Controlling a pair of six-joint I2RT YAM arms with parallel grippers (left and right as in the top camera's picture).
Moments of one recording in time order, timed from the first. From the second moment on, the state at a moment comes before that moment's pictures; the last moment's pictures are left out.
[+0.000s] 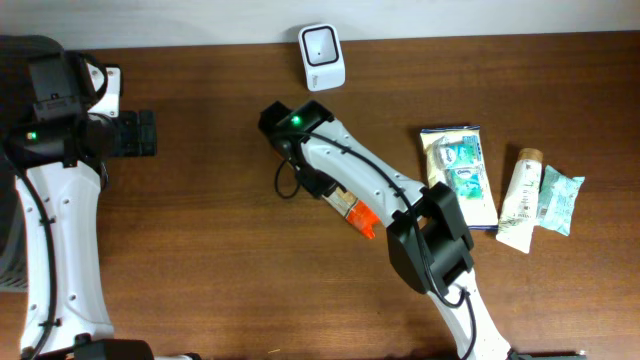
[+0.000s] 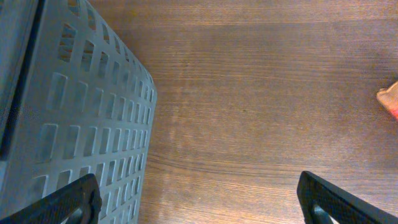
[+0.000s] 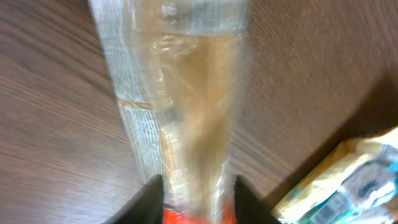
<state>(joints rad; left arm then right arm) 0.20 1.57 1.63 -1.01 -0.11 0.20 0.68 2.34 2.11 -1.43 0.31 0.03</state>
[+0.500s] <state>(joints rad) 0.20 1.57 1.63 -1.01 -0.11 0.20 0.32 2.34 2.11 -1.43 -0.22 -0.19</state>
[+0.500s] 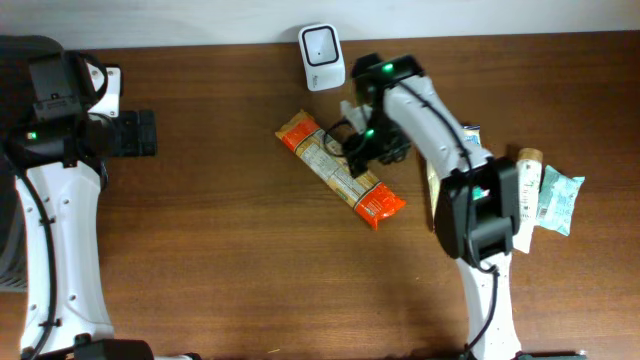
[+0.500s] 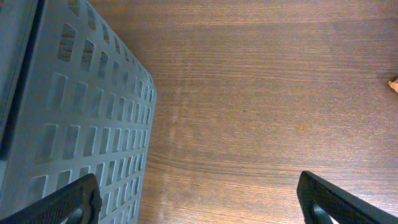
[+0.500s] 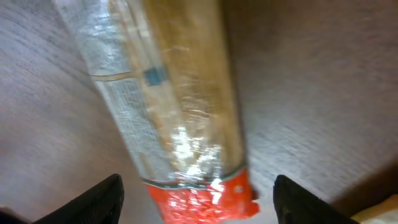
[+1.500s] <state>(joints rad) 0.20 1.57 1.63 -1.01 -0.11 0.20 0.24 2.33 1.77 -1.19 -0.67 -0.28</state>
